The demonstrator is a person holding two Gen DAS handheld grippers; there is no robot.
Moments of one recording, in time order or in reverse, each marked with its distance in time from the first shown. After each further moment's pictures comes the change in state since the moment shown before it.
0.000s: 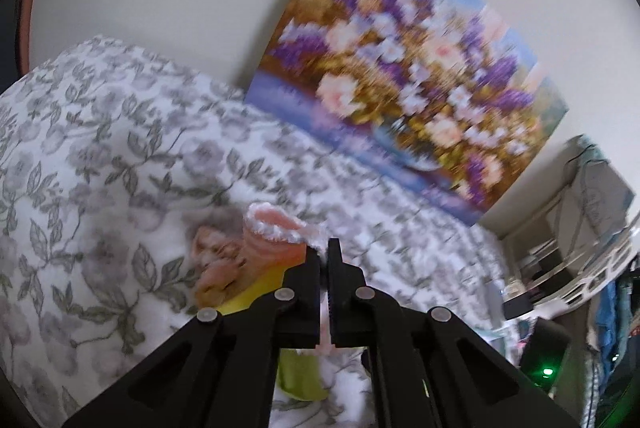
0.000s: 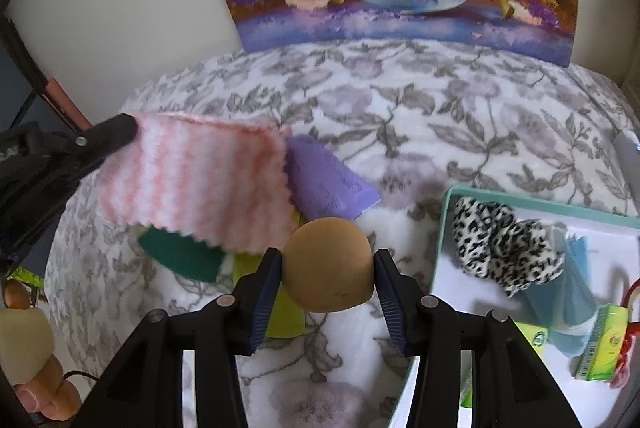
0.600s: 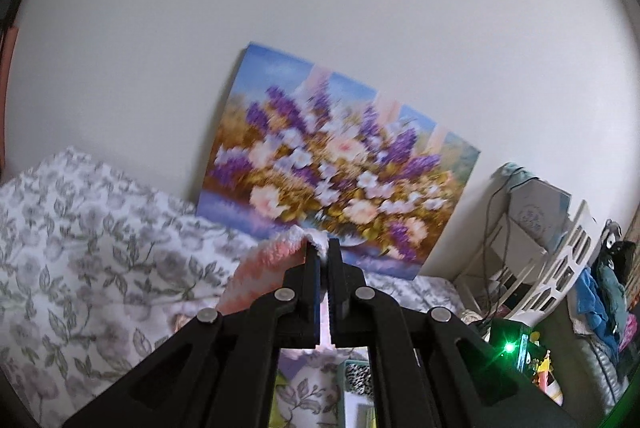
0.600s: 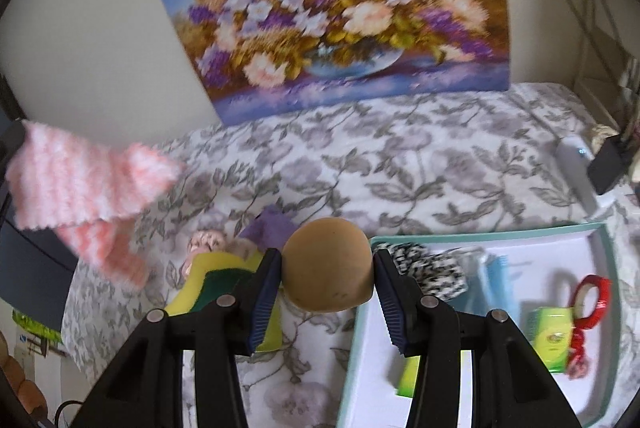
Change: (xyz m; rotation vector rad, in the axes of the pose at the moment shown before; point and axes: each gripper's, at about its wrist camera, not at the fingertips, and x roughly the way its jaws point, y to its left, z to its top) left arm -0.110 -0.065 0.015 0.189 -0.302 -0.130; right arm -0.079 -0.045 0.017 0.128 -0.161 -0.036
